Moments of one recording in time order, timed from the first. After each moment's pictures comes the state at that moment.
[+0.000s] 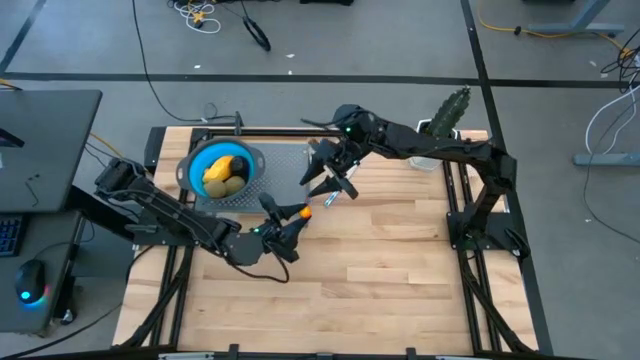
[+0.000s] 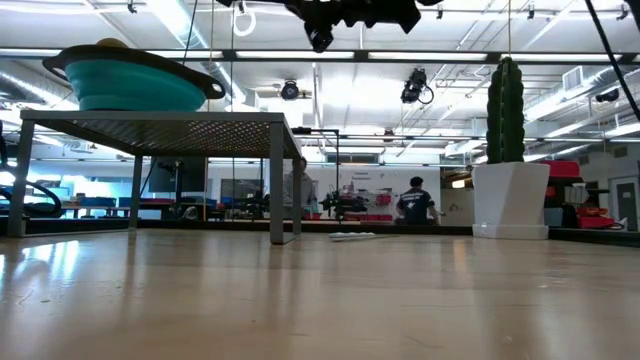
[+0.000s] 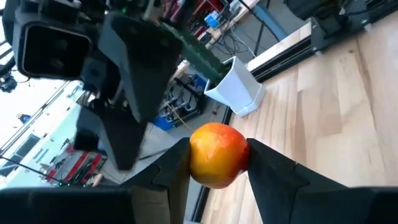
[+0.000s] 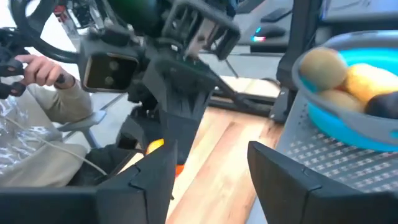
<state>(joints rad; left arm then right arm) -0.46 1.44 0.97 0.25 -1.12 0.59 -0.28 1.76 1.61 -0.31 -0.86 -0.15</state>
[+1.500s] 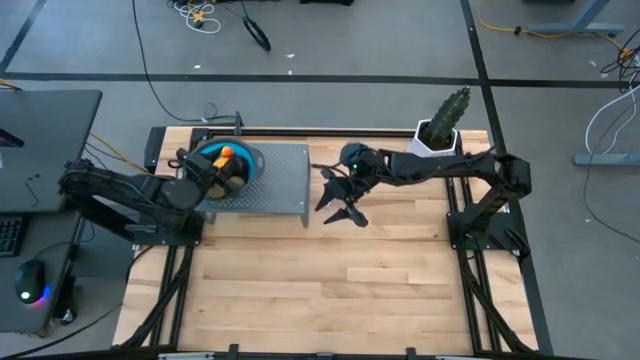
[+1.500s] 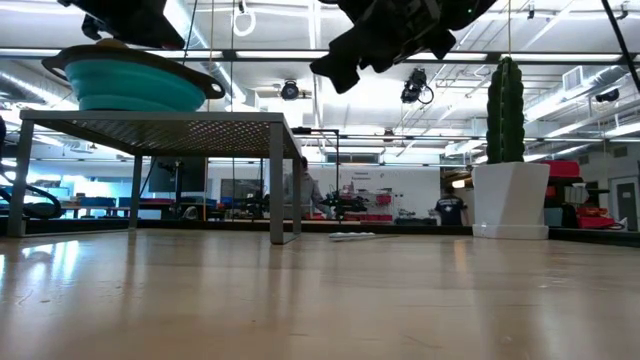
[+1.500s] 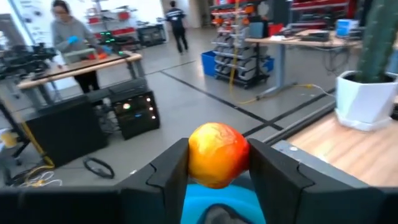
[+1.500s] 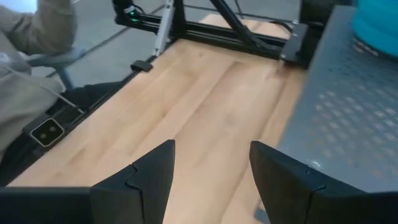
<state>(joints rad) -0.26 0.64 0.66 -0.37 -1.31 -0.25 -0.19 1.65 1.23 -0.19 -0.68 -0.33</state>
